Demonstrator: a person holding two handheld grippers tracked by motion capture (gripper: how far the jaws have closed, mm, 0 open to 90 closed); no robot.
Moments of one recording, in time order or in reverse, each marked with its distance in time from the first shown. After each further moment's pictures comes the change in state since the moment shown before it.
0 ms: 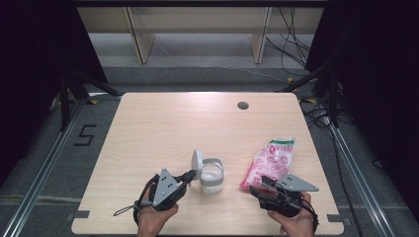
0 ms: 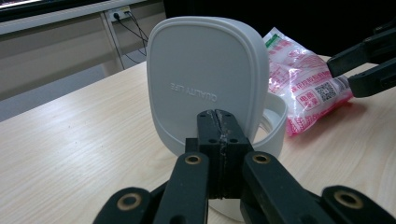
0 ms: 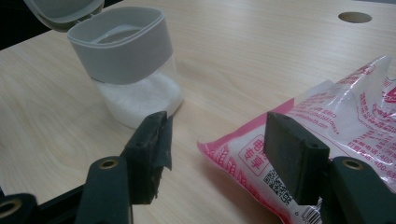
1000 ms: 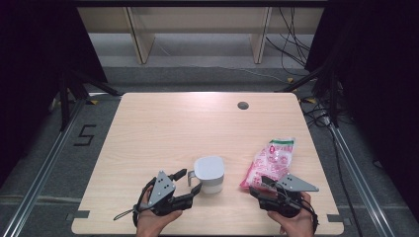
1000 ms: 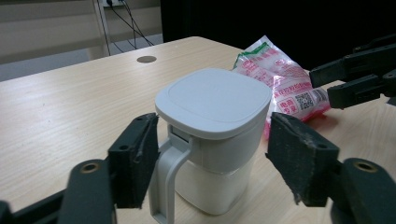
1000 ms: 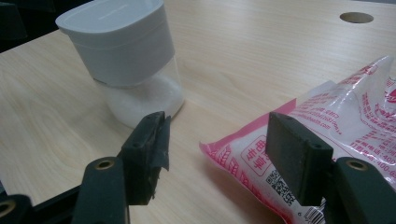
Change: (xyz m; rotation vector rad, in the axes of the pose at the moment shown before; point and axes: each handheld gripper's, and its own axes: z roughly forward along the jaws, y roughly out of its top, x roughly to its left) left arm -0.001 -0.011 -0.005 -0.008 -0.042 -0.133; right arm 0.001 -0.001 0.000 -0.004 0.011 0.023
